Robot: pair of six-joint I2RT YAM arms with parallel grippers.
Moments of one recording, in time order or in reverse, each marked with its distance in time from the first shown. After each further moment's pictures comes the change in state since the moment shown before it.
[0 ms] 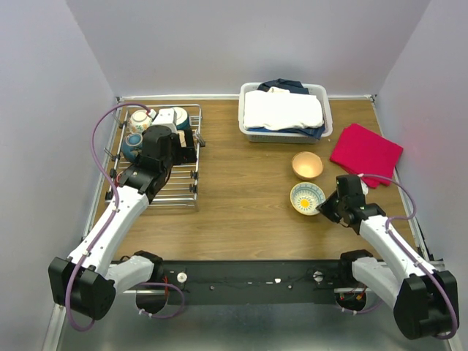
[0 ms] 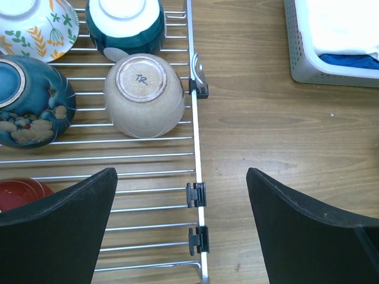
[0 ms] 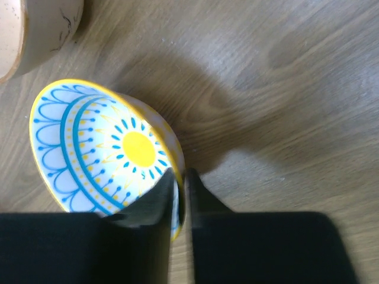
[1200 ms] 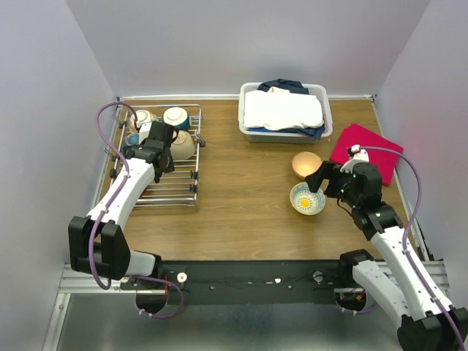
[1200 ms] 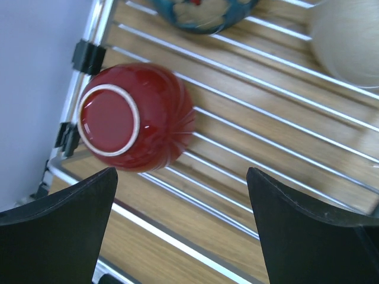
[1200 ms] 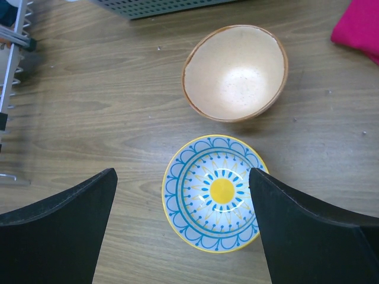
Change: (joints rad) left arm 0.122 0.274 0.140 -0.442 -0.365 -0.139; right arm 0.045 -0.200 0.176 0.102 -0.127 -0.515
